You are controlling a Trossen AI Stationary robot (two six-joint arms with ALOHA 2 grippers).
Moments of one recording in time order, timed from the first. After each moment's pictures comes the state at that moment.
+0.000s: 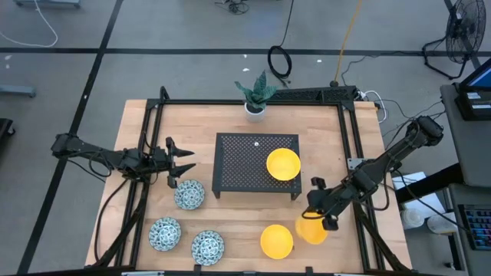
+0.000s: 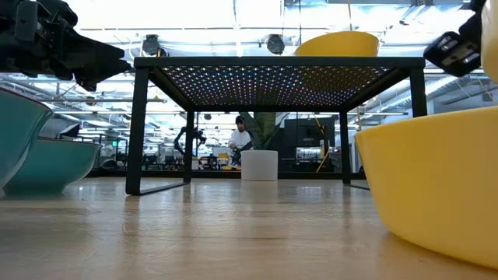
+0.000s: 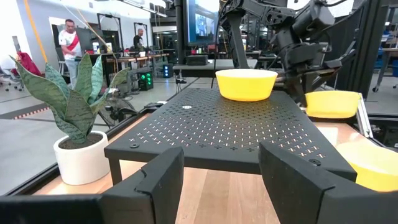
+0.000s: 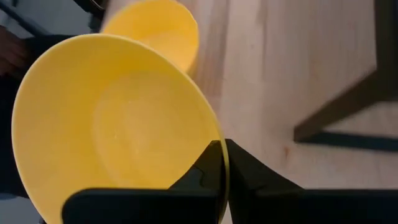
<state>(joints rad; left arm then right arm) -0.24 0.29 0.02 0.34 -0.39 0.02 0.64 1.12 0.74 -0.54 0.11 0.55</state>
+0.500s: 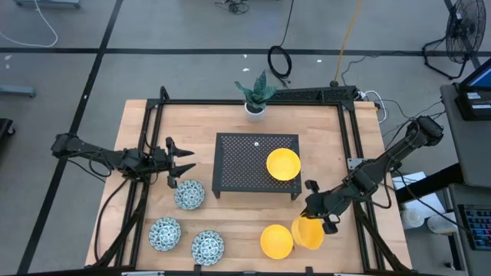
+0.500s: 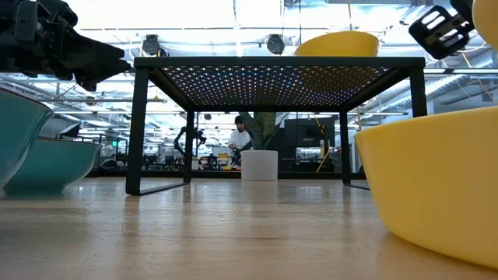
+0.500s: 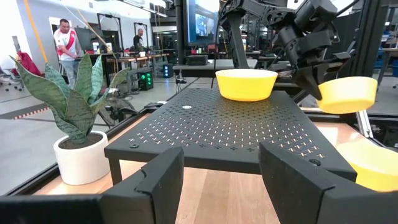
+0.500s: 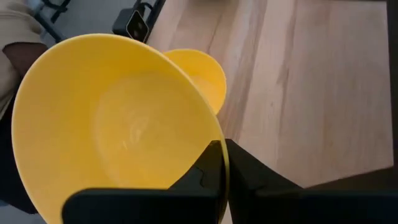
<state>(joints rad) -0.24 0.29 0.02 0.34 -0.39 0.02 0.64 1.12 0.74 -0.37 0.11 0.40</state>
